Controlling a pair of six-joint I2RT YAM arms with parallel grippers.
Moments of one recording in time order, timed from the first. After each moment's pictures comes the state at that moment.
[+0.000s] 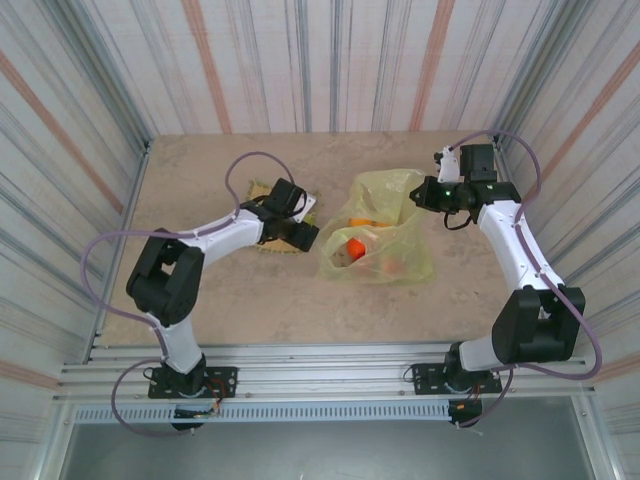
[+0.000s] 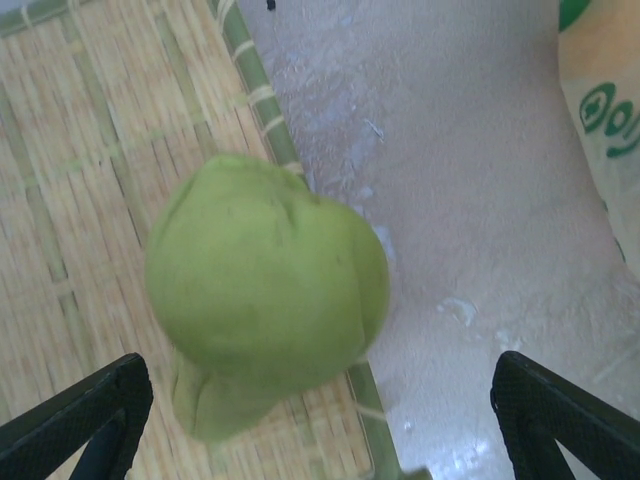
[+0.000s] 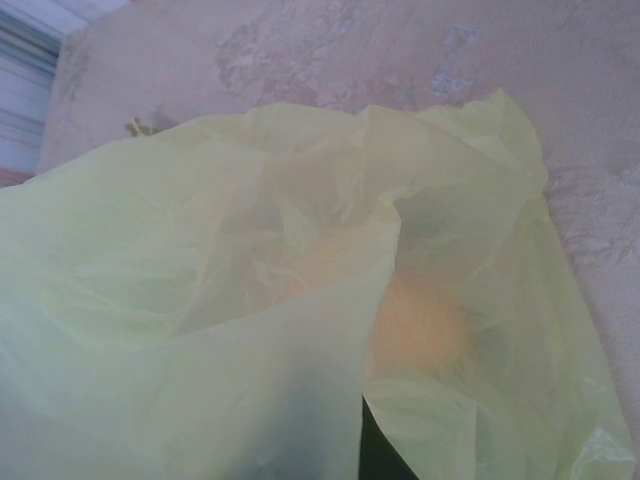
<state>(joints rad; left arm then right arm) -0.58 1.82 1.23 -0.42 0.01 0.02 0.04 1.42 1.24 -0.67 -0.49 0.28</state>
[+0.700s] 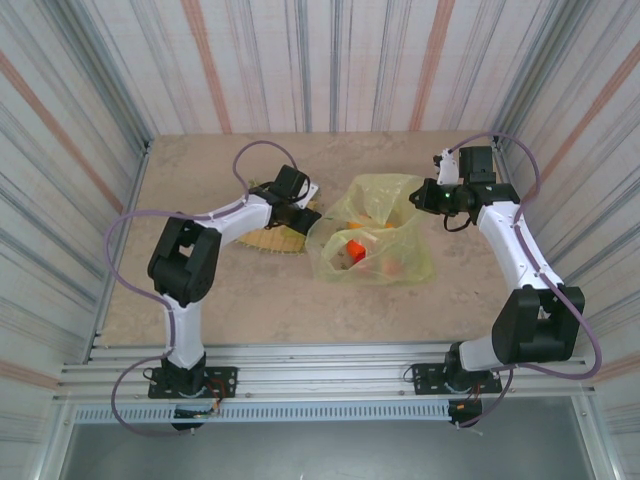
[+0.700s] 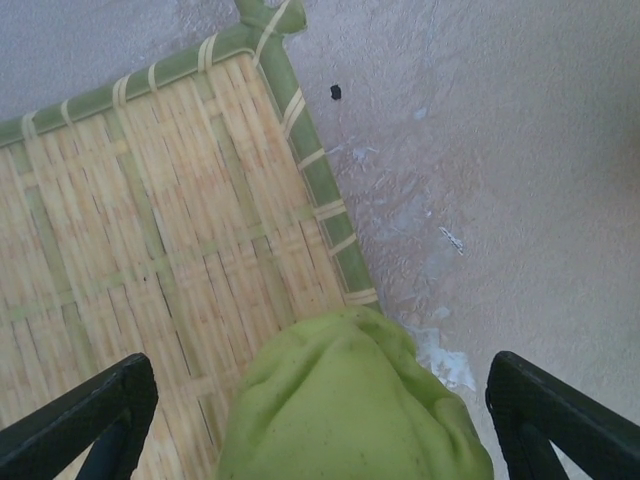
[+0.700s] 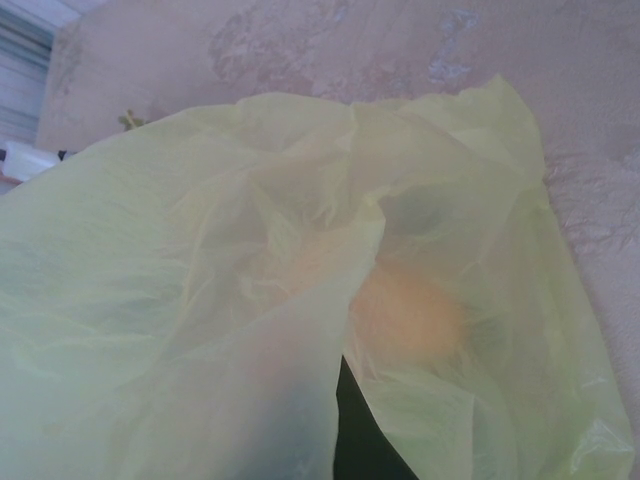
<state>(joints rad) -0.53 1.98 1.41 -0.43 0.02 0.05 0.04 1.42 1.22 -0.67 -0.49 0.28</state>
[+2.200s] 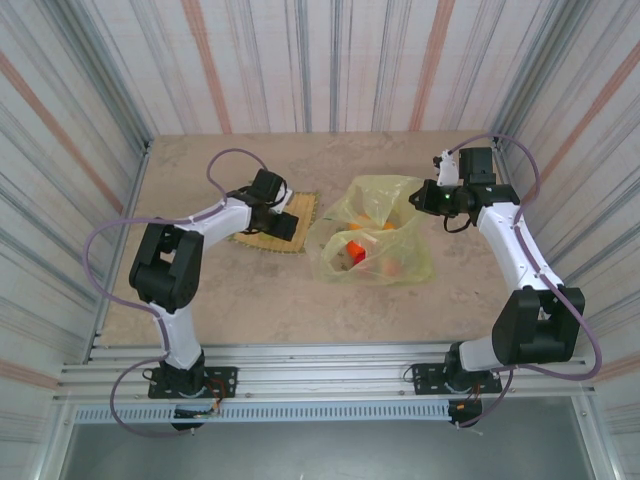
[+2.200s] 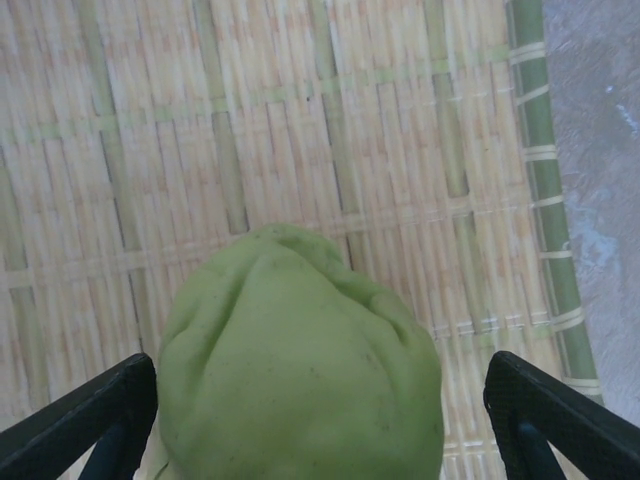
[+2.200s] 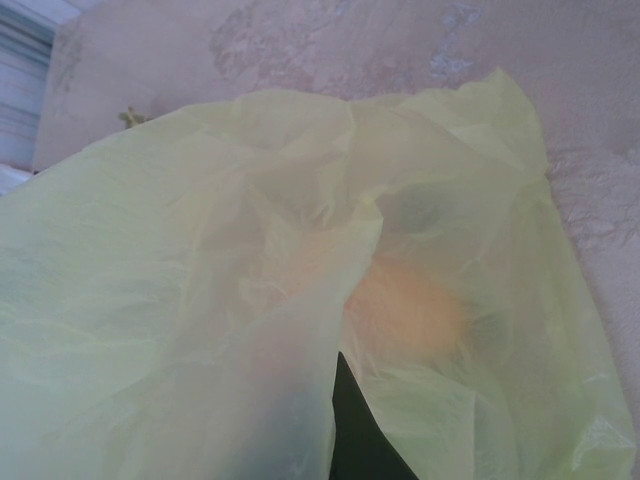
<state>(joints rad) -0.43 1.88 1.27 -0.49 0.00 -0.02 0.04 1.42 1.21 -0.67 -0.49 0.28</state>
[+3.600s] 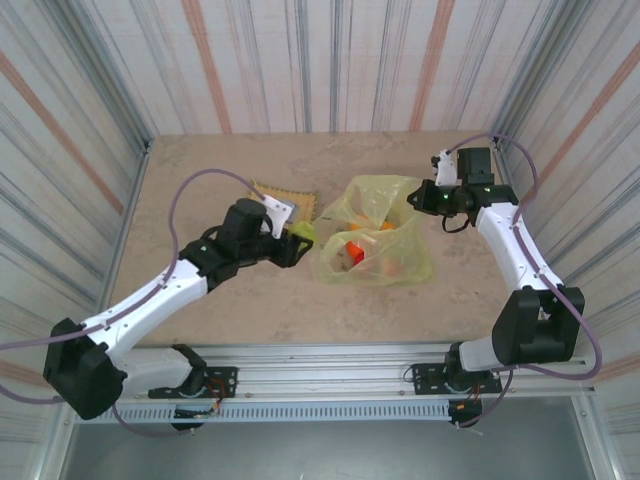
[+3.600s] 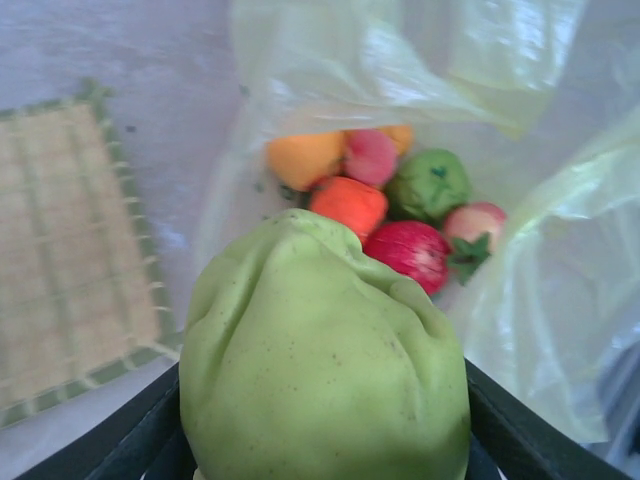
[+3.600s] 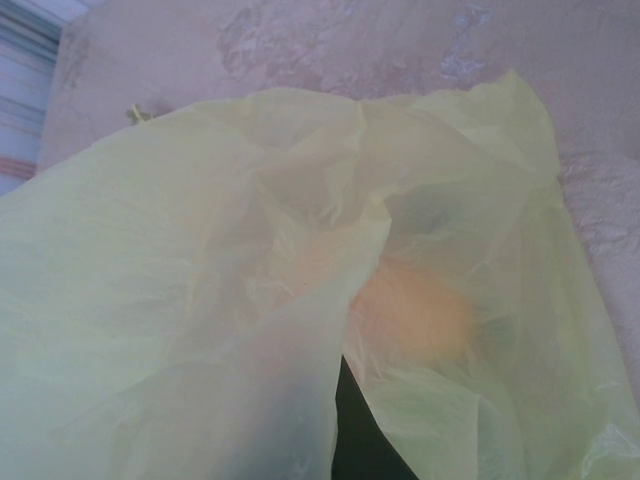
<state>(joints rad) -0.67 1.20 0.91 -0.34 0.21 -0.21 0.05 1.42 1.21 -0.66 -0.50 0.28</state>
